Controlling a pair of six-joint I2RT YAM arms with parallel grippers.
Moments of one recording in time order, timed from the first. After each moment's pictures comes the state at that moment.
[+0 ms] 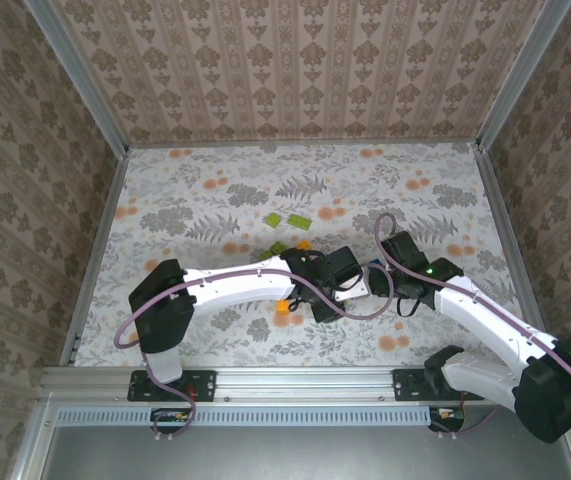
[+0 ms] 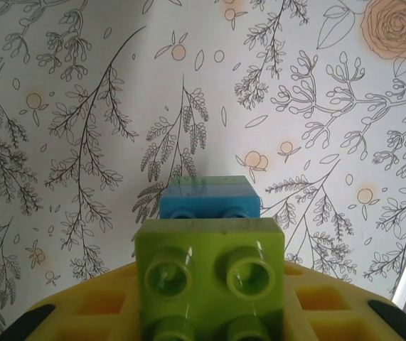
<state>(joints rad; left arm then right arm) -1.22 1.80 1.36 -0.78 0.03 0.13 0.45 1.07 0.68 -0.70 0.07 0.49</state>
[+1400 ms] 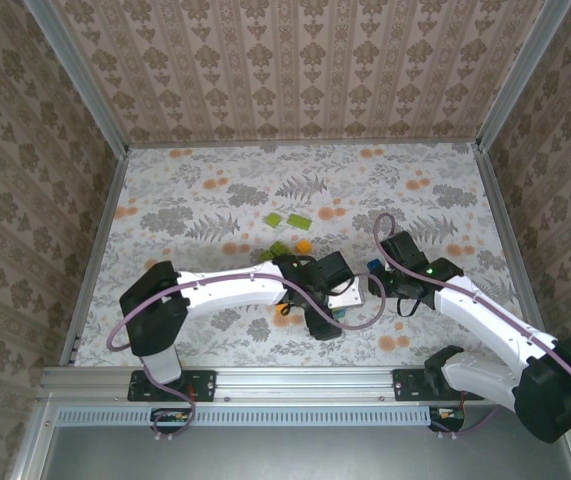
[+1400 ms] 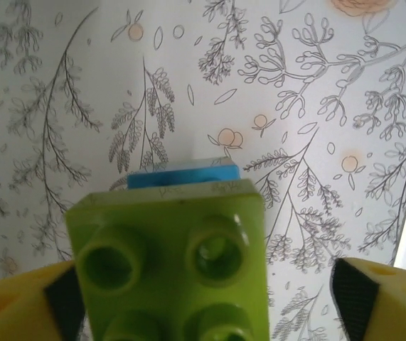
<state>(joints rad) -1.22 1.74 1.25 -0.70 0.09 0.23 0.45 1.07 0.68 -0.70 0.06 0.47</state>
